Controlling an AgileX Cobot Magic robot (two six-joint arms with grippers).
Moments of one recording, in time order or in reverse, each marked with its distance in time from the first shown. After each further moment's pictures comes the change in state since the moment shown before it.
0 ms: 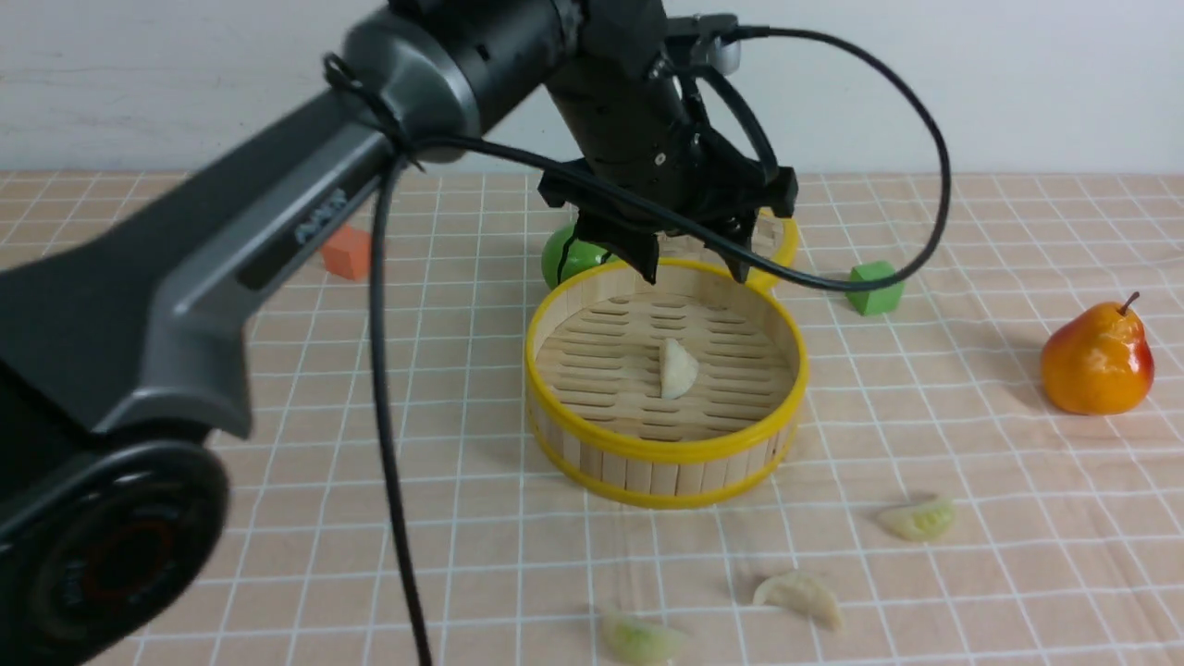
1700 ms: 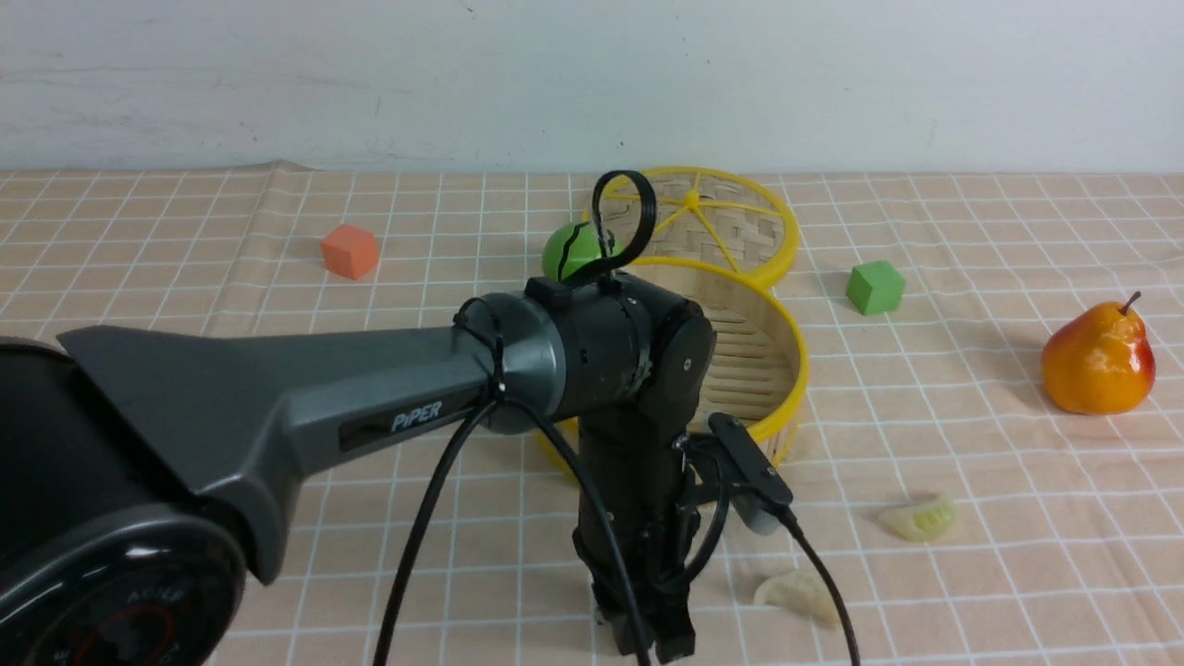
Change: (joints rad) right arm 0.000 0.000 0.000 0.037 0.000 0.000; left arm -0.134 0.016 0.644 0.070 -0.122 0.705
